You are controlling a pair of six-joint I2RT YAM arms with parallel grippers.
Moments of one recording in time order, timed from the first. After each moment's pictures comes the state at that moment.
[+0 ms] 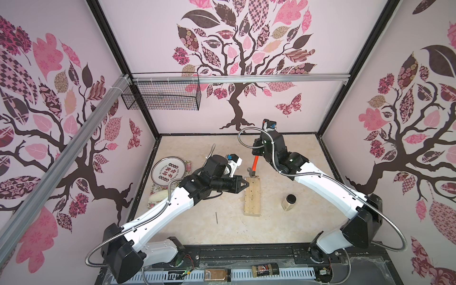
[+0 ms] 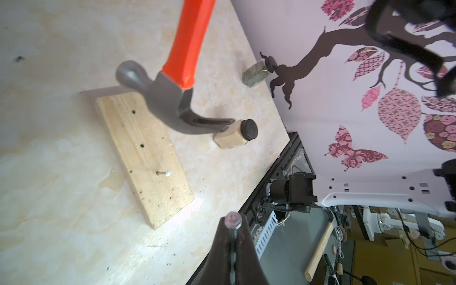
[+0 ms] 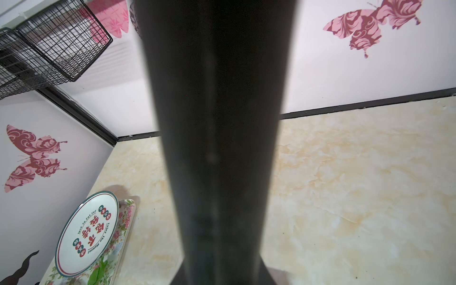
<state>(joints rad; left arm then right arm) -0.75 1.22 1.11 -0.56 0.41 -0.58 0.68 1.49 1.39 -0.30 0.41 0.52</state>
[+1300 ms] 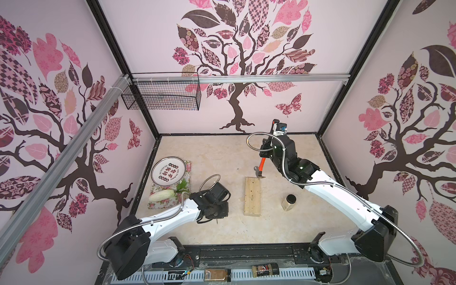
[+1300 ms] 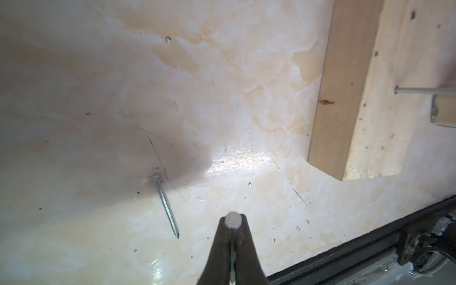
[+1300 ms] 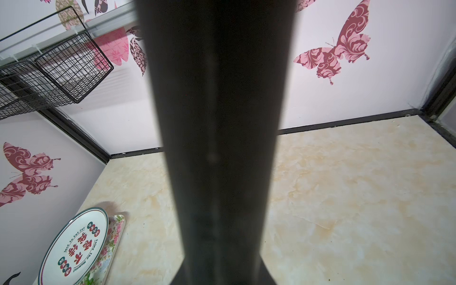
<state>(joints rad) -0.82 1.30 0.71 -0.61 0.08 -0.79 0.68 1.38 1.30 -0.24 0.48 0.47</state>
